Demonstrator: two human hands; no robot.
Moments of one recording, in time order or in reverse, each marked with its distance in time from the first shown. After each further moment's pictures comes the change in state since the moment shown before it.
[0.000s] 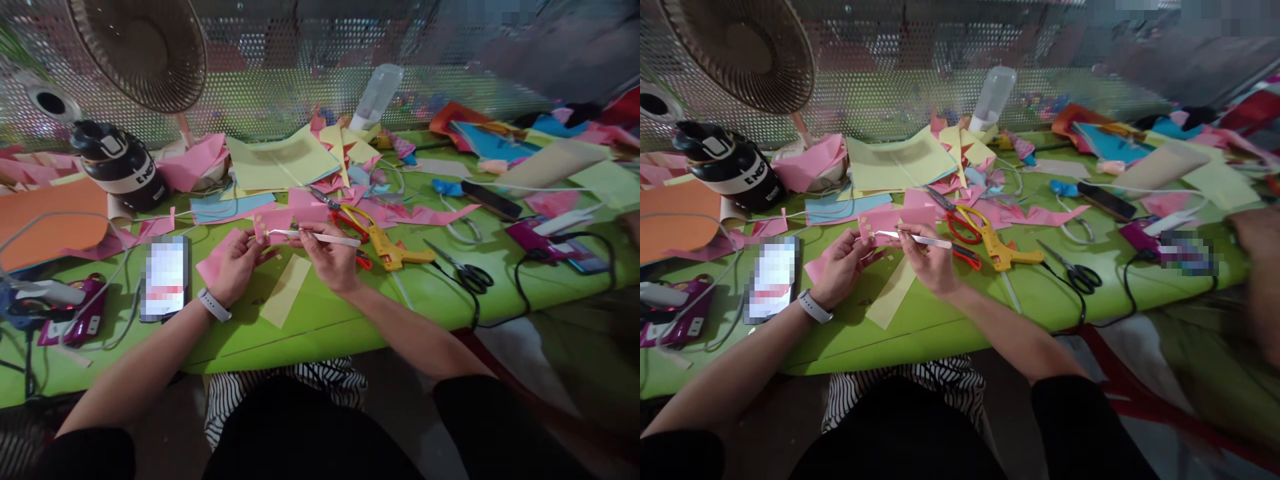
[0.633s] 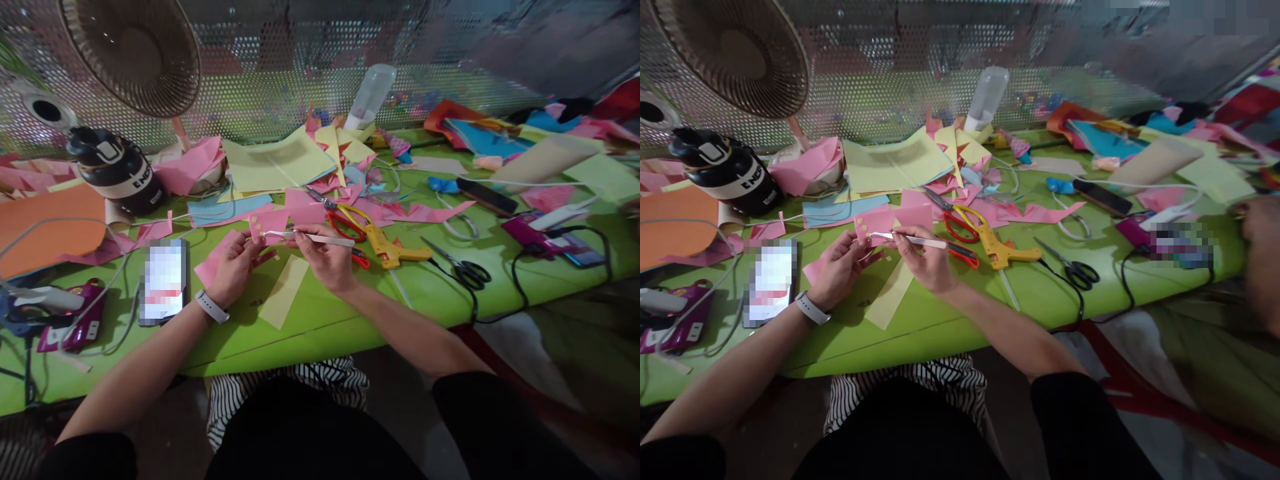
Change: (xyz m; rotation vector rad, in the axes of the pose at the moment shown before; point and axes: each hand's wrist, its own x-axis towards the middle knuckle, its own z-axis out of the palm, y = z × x) left_hand 0.000 0.005 0.001 -0.024 0.036 -0.038; right_hand -0.002 0.008 0.001 0.009 -0.015 0.017
